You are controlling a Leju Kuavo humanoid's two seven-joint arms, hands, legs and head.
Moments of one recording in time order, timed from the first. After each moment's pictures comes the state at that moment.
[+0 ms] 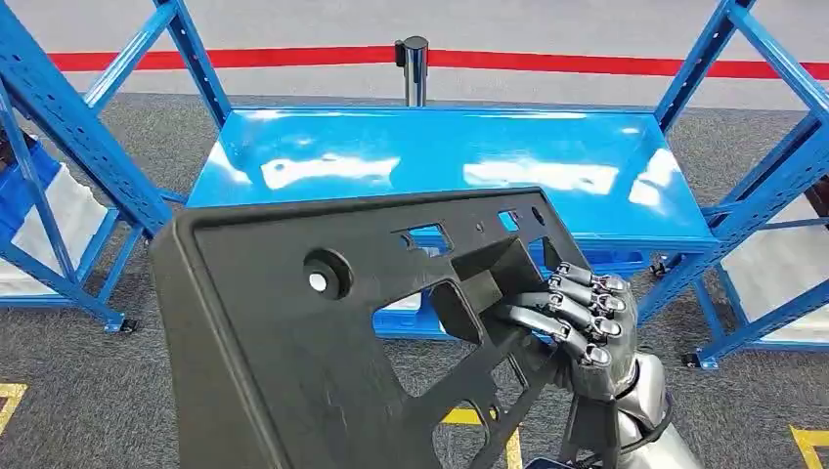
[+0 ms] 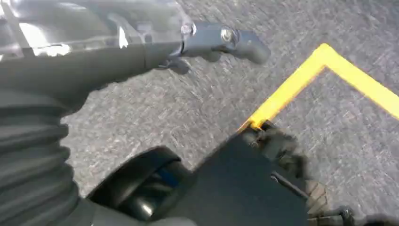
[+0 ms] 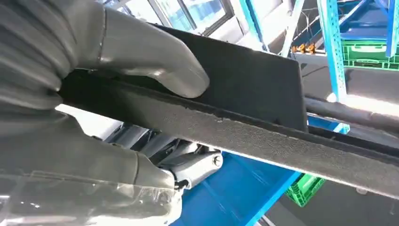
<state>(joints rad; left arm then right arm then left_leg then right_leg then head) -0.10 -0.17 0.35 -0.20 -1.24 0.16 -0.28 -0.05 -0.30 0.36 -2.01 0.62 -0.59 -0.60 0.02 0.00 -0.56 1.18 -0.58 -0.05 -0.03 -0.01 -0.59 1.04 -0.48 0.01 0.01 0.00</state>
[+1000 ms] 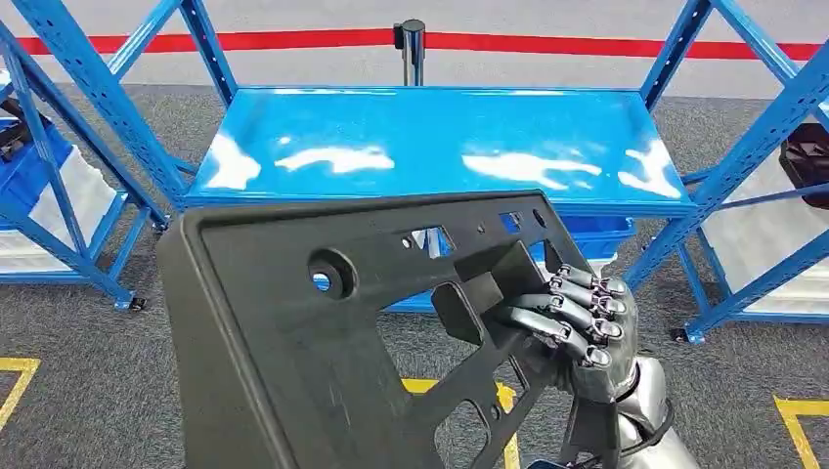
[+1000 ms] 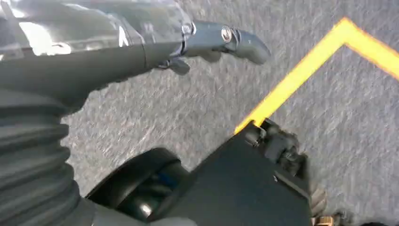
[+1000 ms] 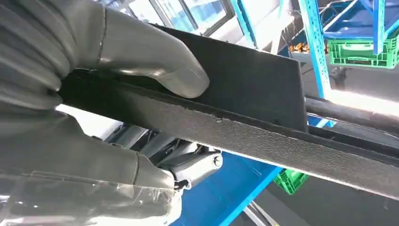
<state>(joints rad) -0.11 -0.17 0.34 -0.20 -1.24 0.16 -0.27 -0.04 -0.29 0.35 -2.01 0.62 -0.59 -0.60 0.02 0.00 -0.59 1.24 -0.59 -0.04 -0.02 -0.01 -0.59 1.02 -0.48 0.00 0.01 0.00</state>
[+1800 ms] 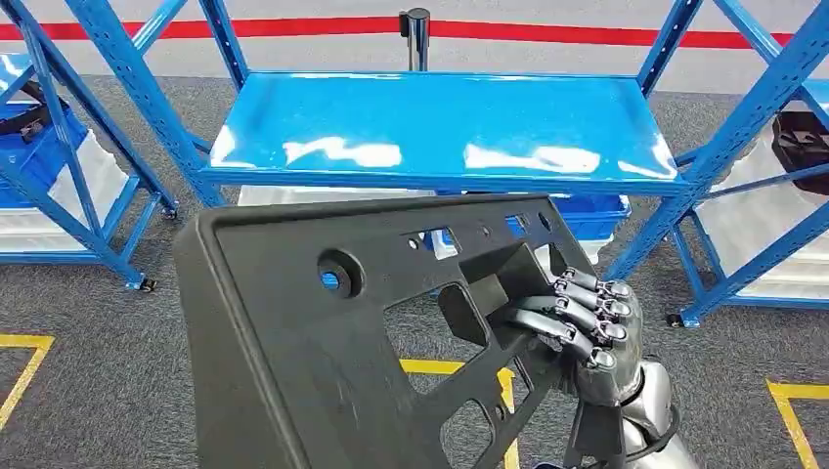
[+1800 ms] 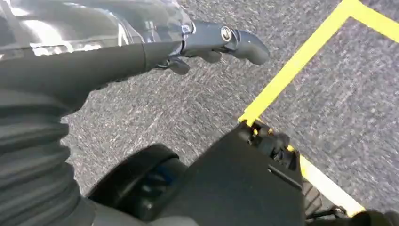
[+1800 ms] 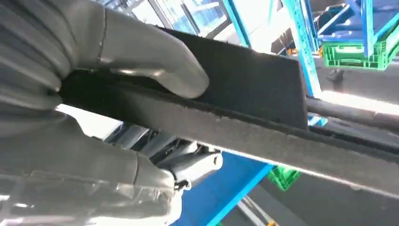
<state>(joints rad) -0.10 -0.17 0.32 -0.20 -1.26 0.16 -0.29 -0.02 -0.28 0.34 -2.01 0.60 -0.58 -0.60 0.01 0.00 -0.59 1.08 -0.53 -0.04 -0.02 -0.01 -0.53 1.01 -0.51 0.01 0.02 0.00</state>
